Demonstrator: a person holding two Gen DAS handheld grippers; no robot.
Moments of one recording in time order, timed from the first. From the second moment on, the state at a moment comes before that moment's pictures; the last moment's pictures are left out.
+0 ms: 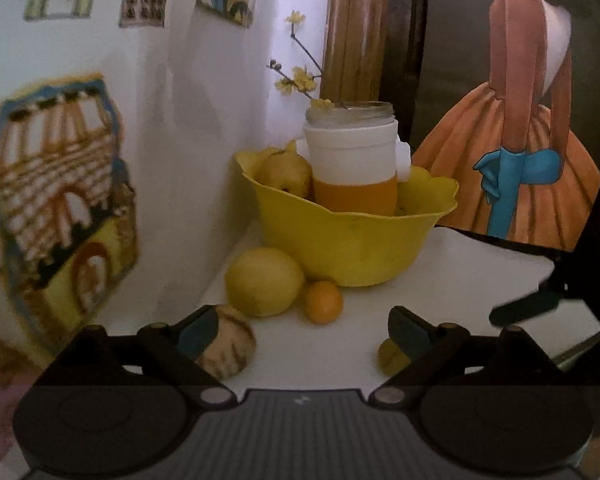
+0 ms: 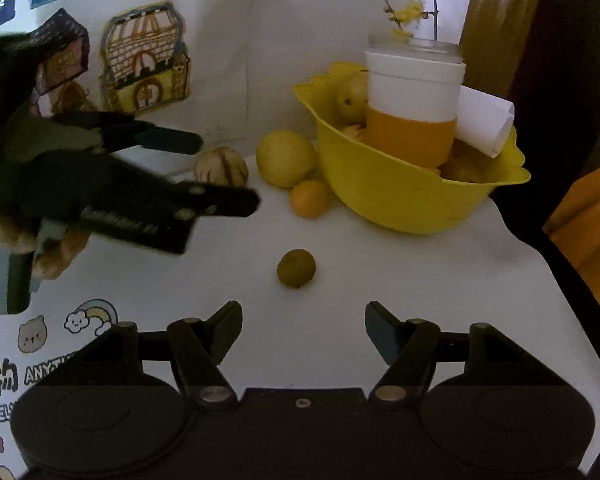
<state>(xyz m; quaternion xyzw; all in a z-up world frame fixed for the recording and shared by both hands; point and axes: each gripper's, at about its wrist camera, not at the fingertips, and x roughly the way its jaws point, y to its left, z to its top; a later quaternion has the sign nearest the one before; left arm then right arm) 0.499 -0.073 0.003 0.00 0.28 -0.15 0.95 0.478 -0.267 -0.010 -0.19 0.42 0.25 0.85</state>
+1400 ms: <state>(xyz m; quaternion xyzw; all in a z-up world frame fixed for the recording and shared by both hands) 0.542 -0.096 -0.041 -0.09 0.30 -0.14 0.94 0.527 -0.231 -0.054 -0.20 0.43 0.23 0.85</state>
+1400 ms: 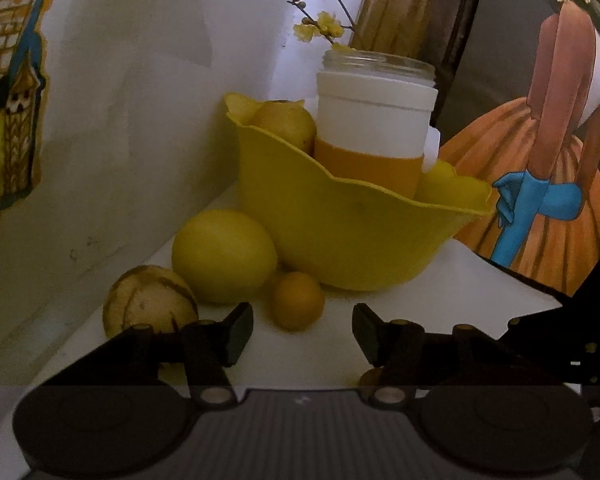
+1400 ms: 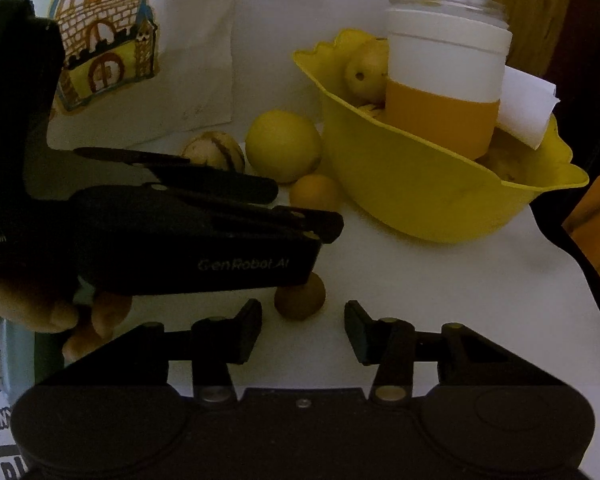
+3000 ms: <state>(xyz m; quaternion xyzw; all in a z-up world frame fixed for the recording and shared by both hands) 0.508 -0.081 -0.037 -0.10 0.33 -0.14 0.93 0.479 -0.233 -0.053 -0.21 0.45 0.26 0.83</state>
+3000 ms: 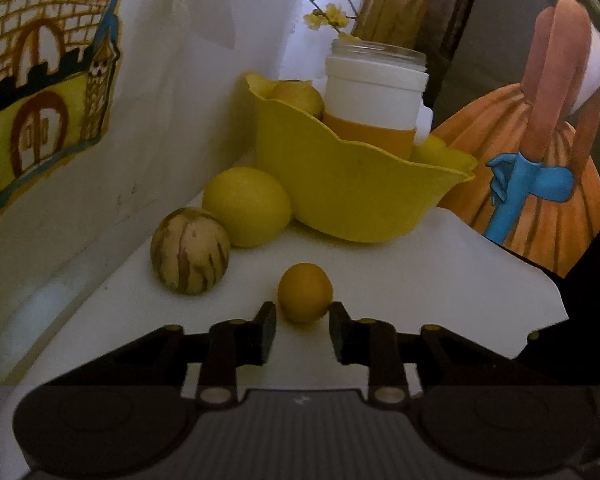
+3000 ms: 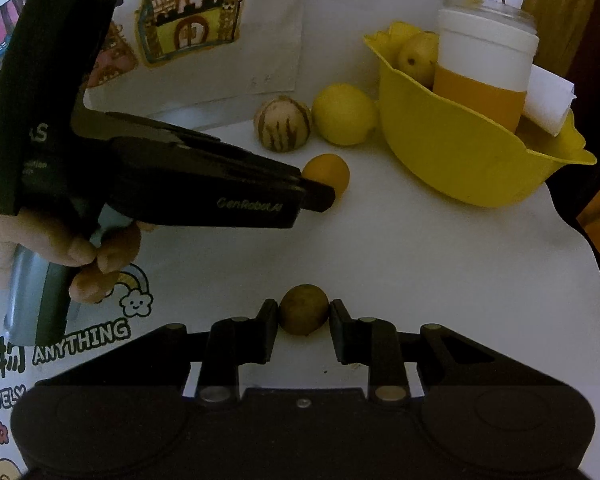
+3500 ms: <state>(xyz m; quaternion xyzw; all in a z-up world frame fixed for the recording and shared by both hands) 0.529 -0.086 -0.039 -0.12 0.33 -0.12 0.93 0.476 -0.239 -0.054 -0.20 0.45 0.26 0.83</state>
